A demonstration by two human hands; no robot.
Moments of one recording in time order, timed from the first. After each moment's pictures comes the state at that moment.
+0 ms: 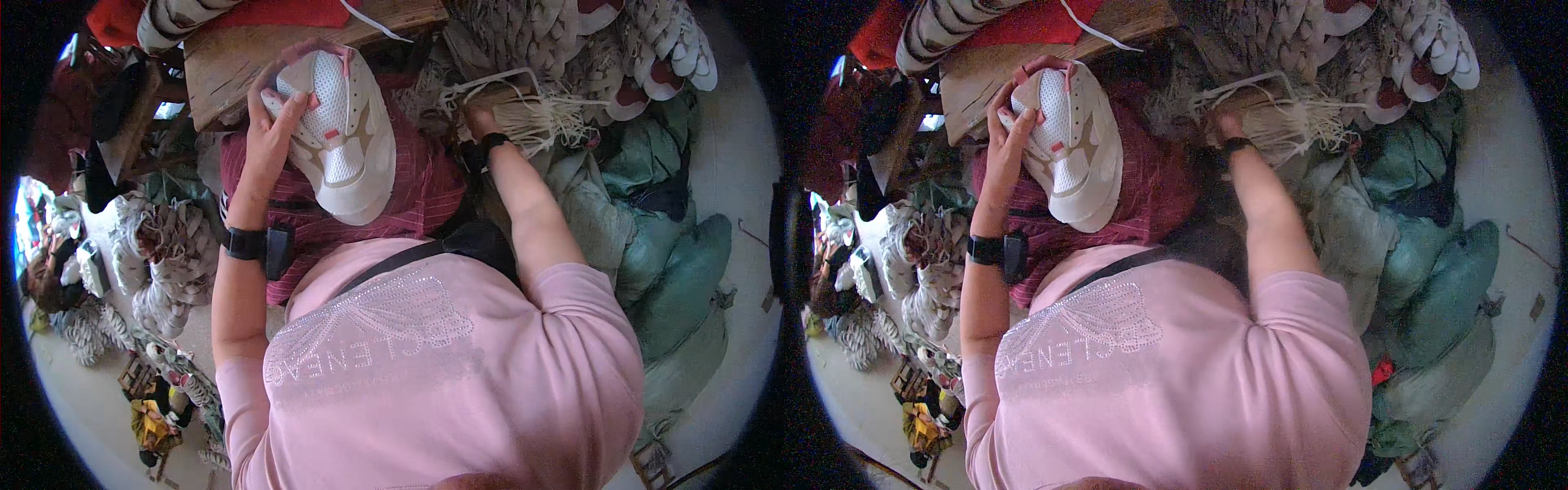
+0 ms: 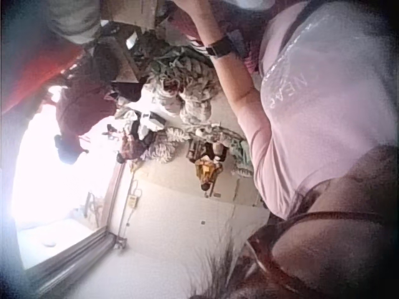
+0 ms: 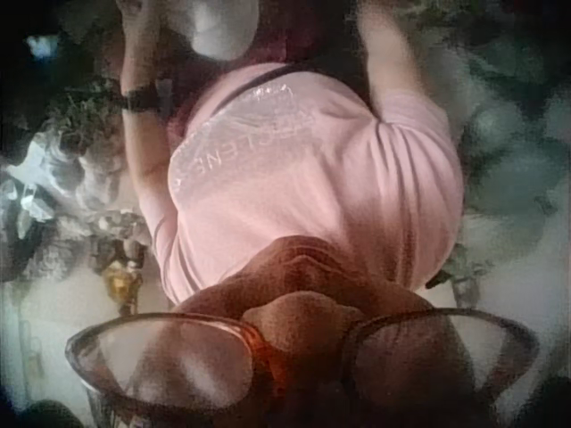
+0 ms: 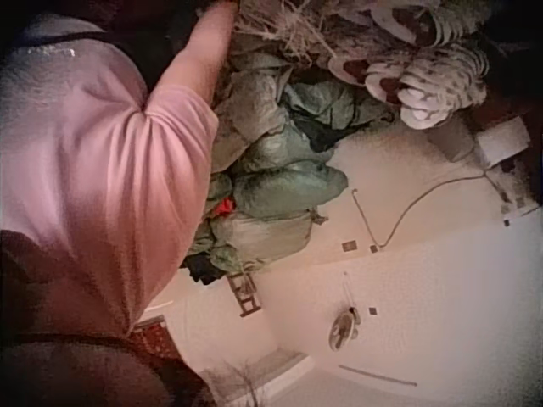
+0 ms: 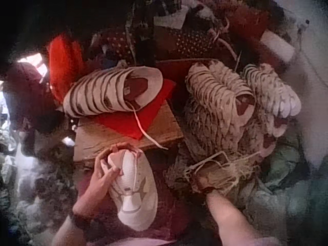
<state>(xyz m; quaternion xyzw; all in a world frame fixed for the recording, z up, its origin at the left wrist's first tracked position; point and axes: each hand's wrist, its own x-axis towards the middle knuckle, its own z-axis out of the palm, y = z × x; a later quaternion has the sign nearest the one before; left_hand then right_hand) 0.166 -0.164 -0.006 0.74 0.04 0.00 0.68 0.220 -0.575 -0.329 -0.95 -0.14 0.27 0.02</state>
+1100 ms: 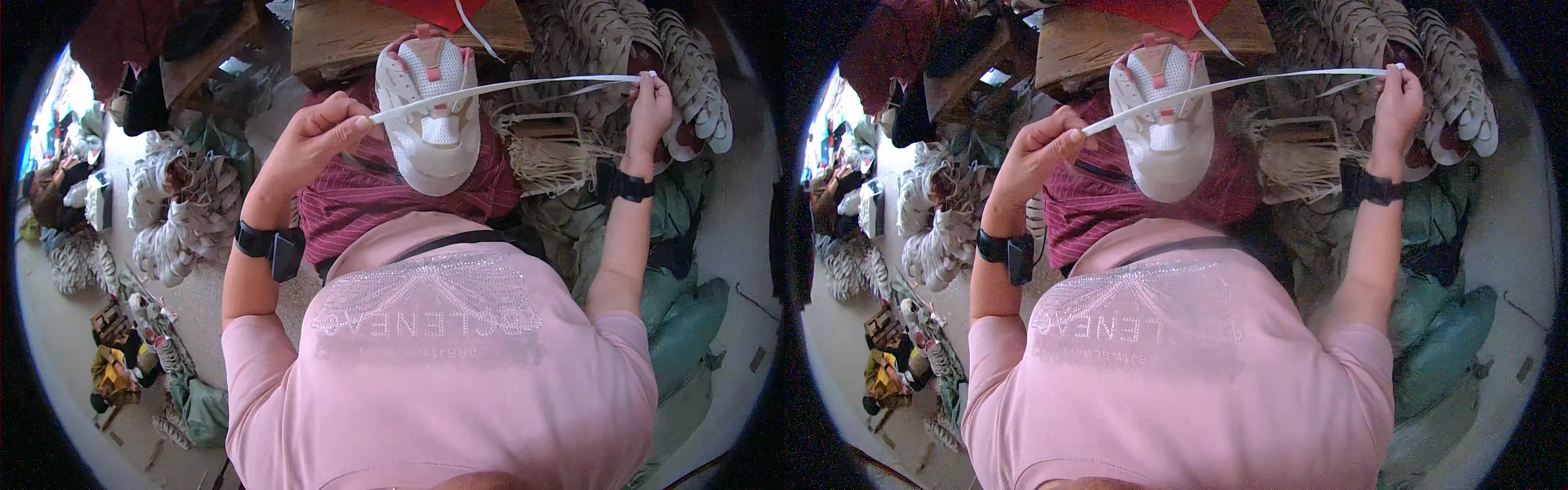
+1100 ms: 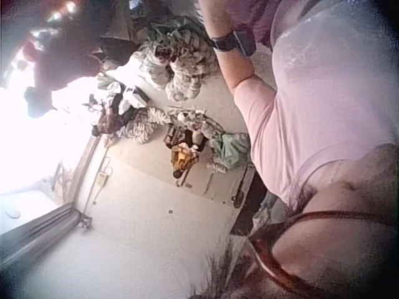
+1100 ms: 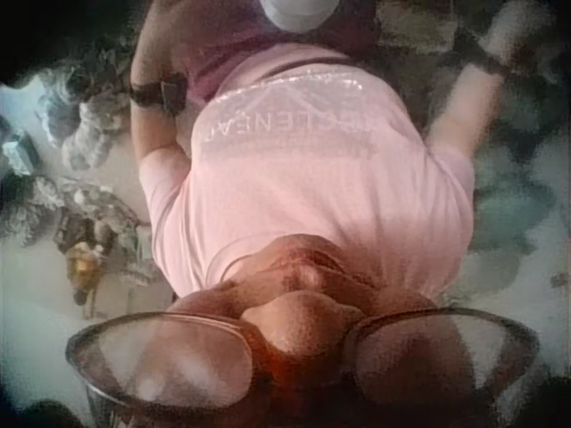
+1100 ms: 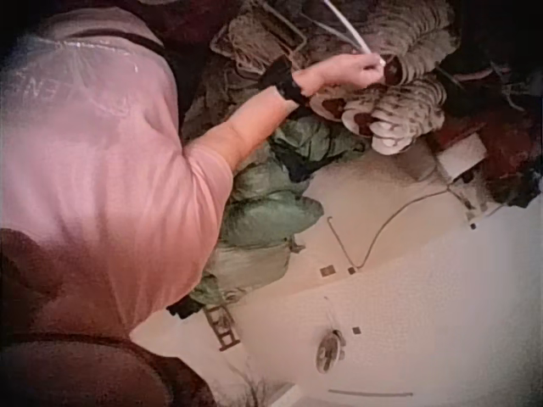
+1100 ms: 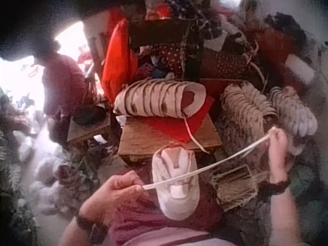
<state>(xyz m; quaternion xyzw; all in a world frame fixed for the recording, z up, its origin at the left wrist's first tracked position) 0.085 -0.102 0.072 0.73 -0.08 -0.12 0.67 0.274 -0.551 0.058 -0.77 0.05 -0.23 0.59</state>
